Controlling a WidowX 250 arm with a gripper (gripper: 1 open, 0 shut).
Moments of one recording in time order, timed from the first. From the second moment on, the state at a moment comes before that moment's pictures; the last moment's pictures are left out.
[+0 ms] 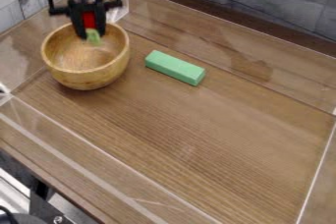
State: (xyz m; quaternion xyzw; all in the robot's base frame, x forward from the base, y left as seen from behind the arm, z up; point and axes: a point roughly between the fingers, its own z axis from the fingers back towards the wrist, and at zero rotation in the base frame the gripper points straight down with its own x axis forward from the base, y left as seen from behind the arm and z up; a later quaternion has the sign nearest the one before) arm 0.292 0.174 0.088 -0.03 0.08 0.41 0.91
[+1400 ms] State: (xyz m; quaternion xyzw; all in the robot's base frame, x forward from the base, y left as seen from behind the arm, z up) arm 0.321 -0.025 0.123 -0.06 0.08 0.28 0.95
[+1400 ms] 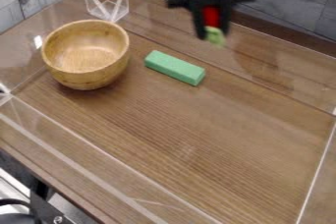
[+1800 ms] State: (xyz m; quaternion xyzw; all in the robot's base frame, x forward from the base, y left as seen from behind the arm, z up) arm 0.326 -0.064 0.104 -0.04 0.08 0.26 0.96
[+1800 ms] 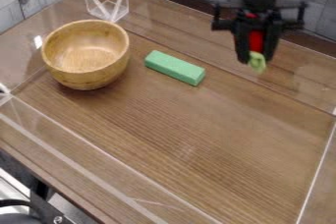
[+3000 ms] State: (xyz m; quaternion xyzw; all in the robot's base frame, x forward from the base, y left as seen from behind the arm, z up) arm 0.348 -0.060 0.071 -0.02 0.08 0.30 0.95
